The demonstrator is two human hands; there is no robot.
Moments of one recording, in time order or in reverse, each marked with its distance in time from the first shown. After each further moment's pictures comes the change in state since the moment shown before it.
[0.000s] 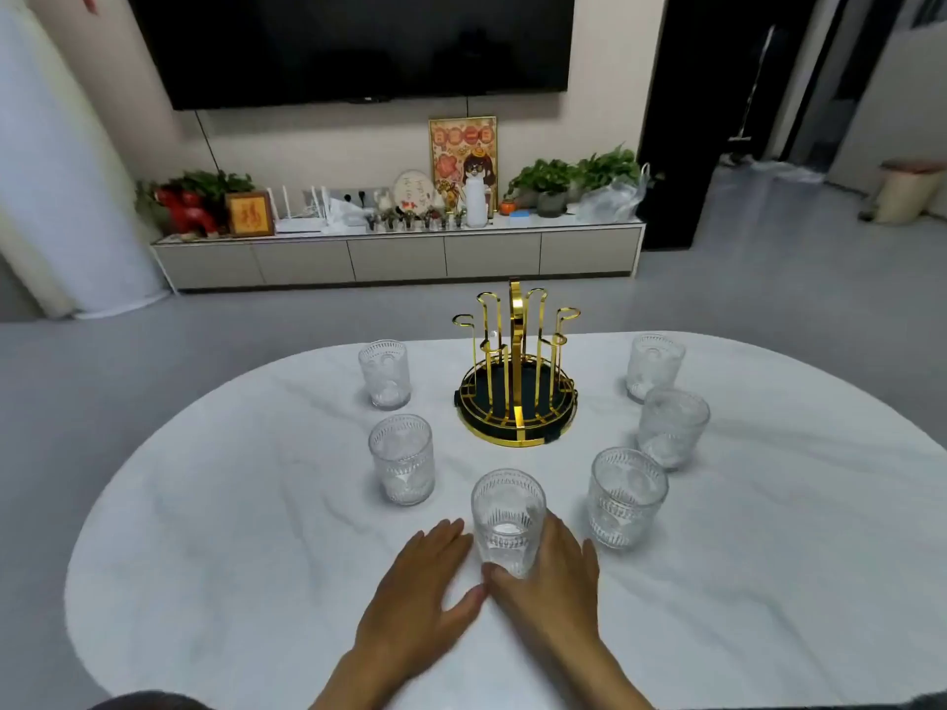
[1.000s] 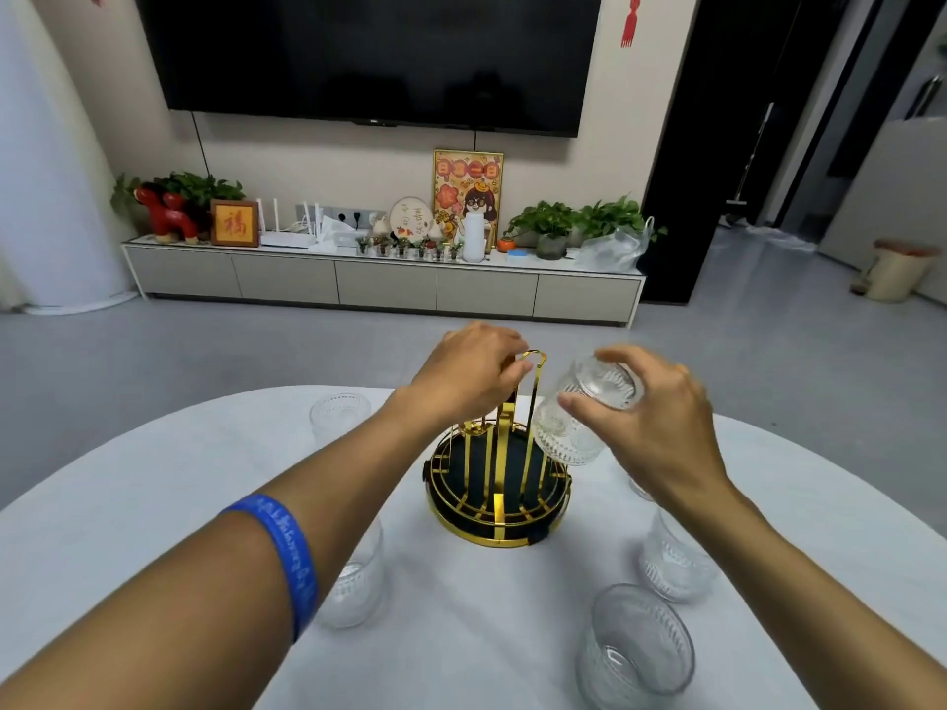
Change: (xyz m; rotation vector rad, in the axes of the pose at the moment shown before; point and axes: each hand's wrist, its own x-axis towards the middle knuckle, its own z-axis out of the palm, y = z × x) left_hand 0.298 0.075 -0.139 0.113 0.154 0.176; right_hand 0.201 -0.054 -0.172 0.056 0.380 -0.437
